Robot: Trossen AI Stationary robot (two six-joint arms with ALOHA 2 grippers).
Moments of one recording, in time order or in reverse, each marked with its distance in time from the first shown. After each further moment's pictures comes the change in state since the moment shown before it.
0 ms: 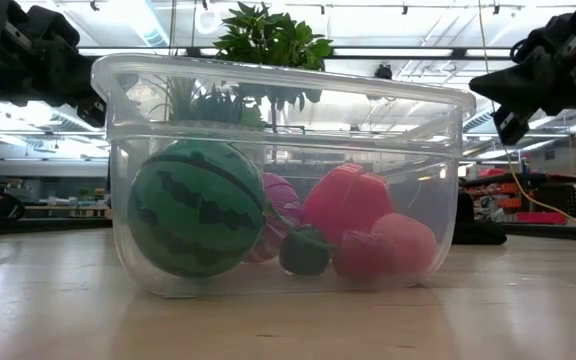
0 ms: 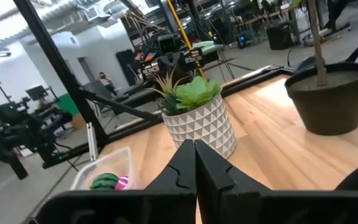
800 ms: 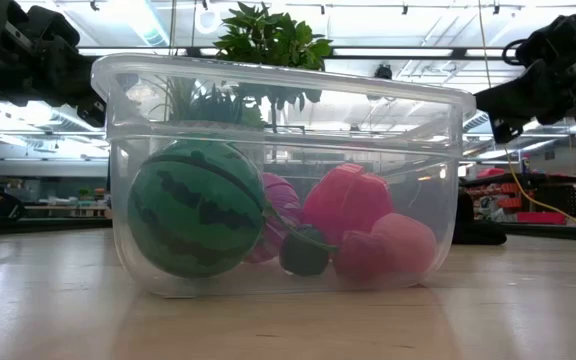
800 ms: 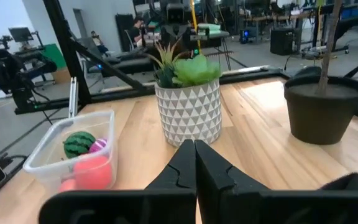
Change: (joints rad) left arm 0.000 0.000 0.000 0.000 0.000 0.000; right arm 0.001 0.101 0.000 0.007 -0.023 -0.250
